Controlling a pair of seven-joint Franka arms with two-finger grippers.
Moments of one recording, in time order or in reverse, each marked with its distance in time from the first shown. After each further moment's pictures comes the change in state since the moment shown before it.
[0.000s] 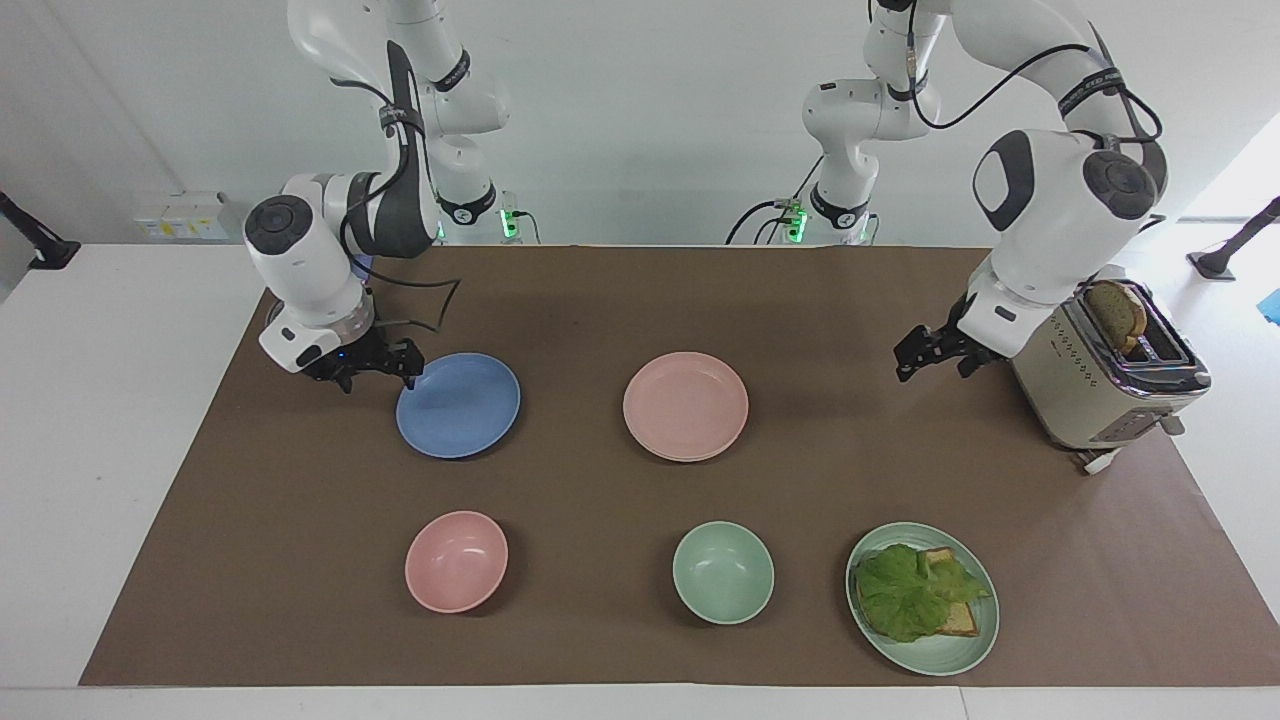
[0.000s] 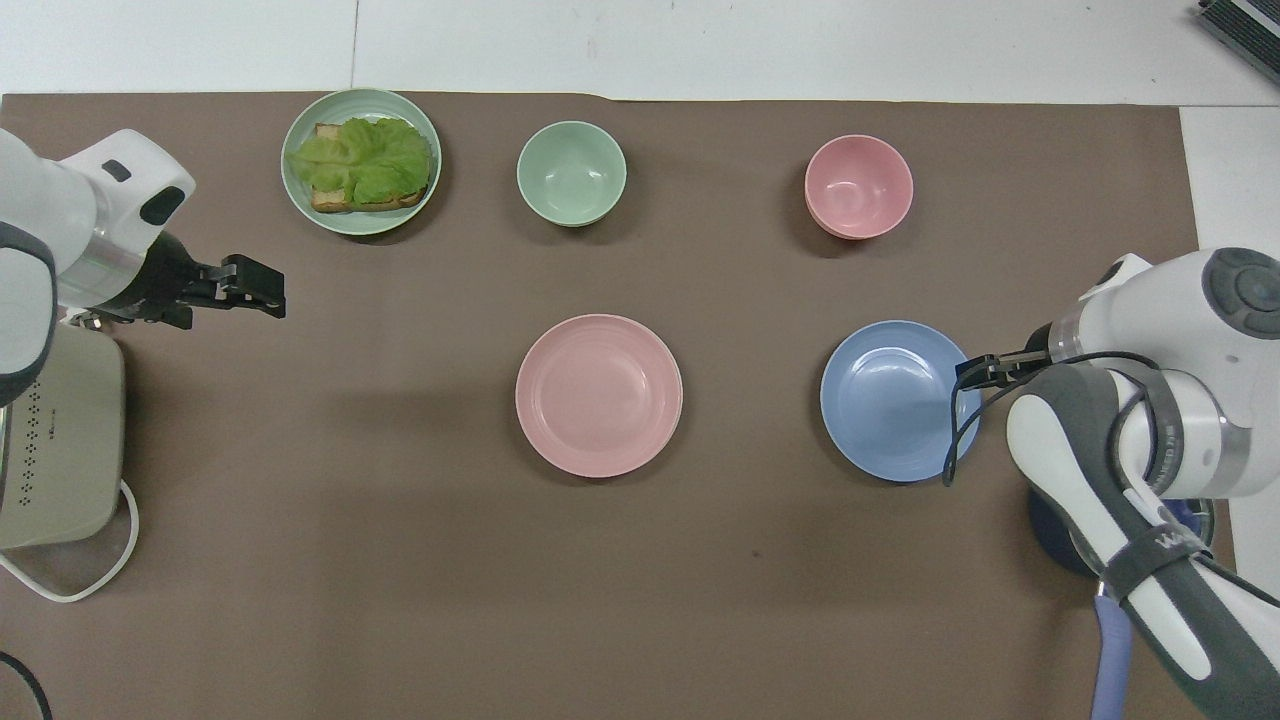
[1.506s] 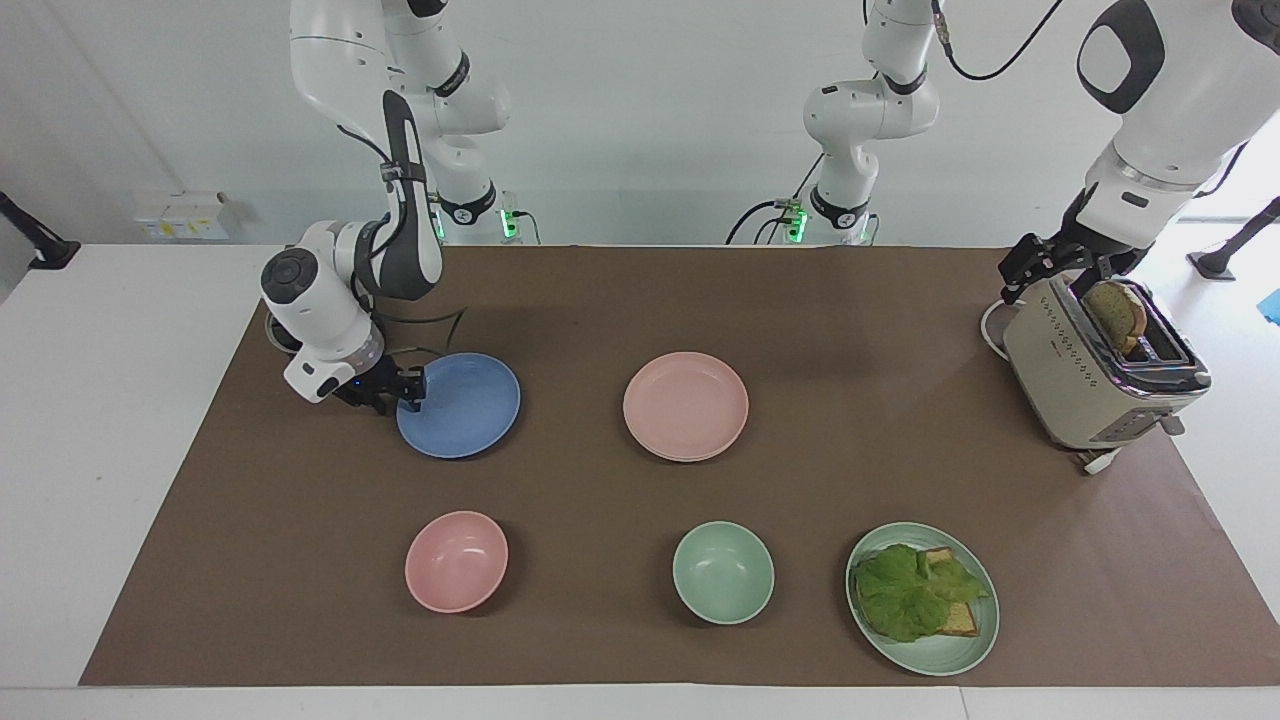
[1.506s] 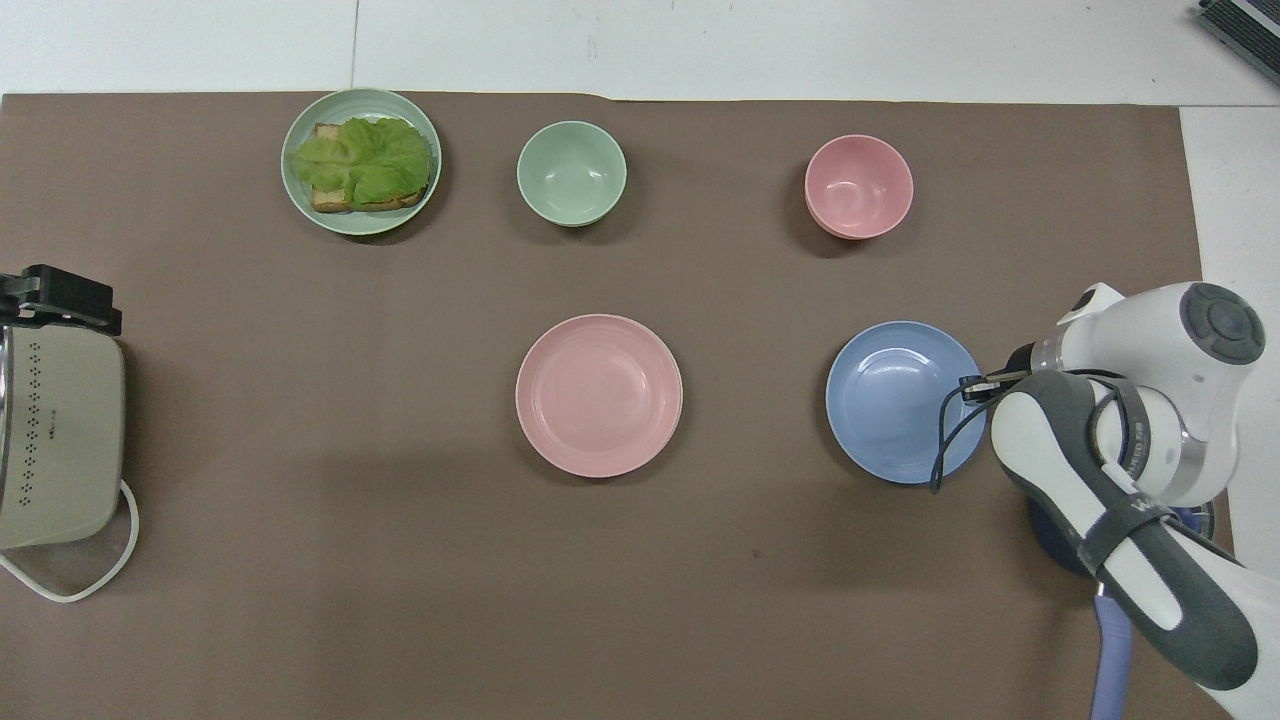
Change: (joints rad) left arm 0.082 -0.113 0.007 0.105 0.074 -0.205 0.090; right arm -0.030 0.065 -0.004 -0.063 0.122 0.115 -0.131
